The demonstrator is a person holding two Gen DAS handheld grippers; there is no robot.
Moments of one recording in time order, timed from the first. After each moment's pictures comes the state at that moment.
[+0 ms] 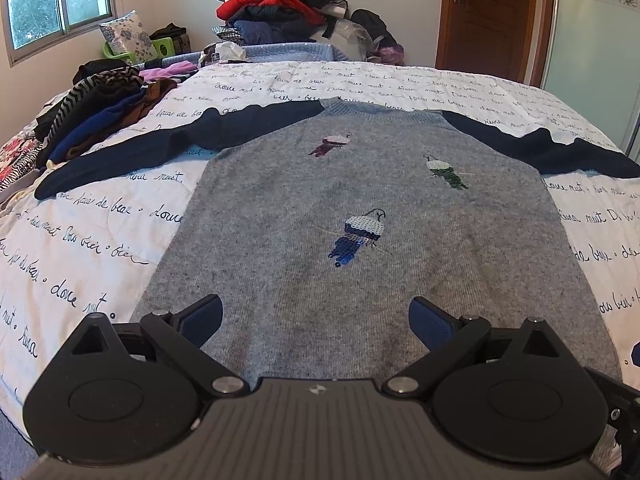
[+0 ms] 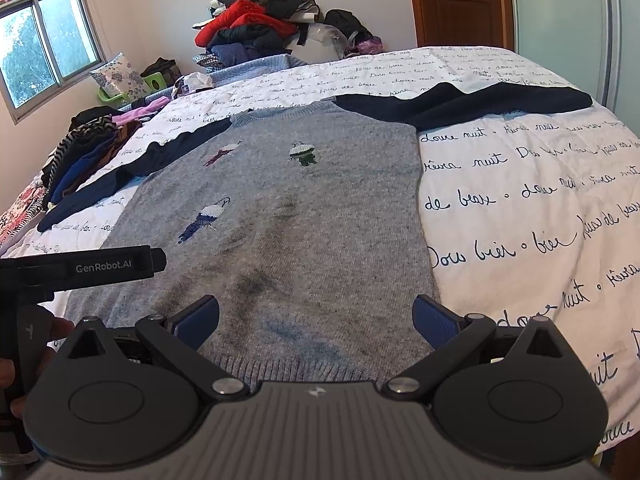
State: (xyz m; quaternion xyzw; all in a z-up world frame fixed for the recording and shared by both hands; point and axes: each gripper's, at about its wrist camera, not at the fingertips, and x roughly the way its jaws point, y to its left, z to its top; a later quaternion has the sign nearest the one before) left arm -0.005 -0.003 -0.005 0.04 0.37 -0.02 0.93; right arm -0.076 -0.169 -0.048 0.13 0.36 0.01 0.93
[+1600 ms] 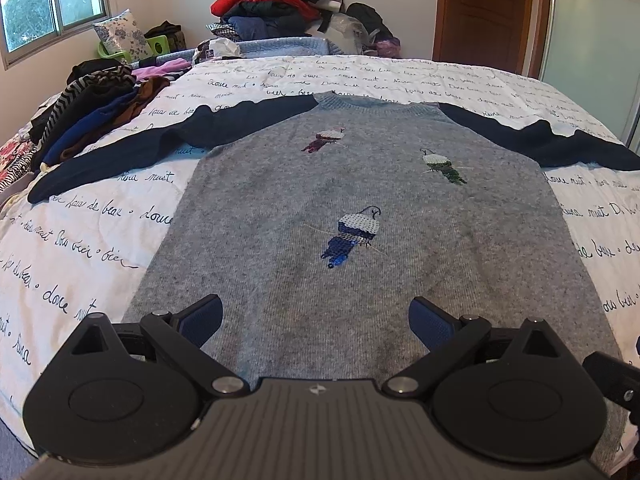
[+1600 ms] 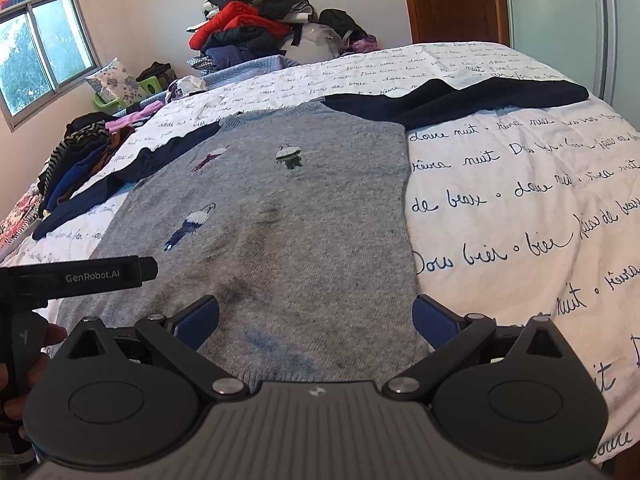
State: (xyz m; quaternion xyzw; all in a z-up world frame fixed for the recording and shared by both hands) left arm 0.006 -0.011 -0.009 0.05 0.38 -0.02 0.92; right arm -0.068 -0.190 -0.051 0.15 0.36 0.01 0.92
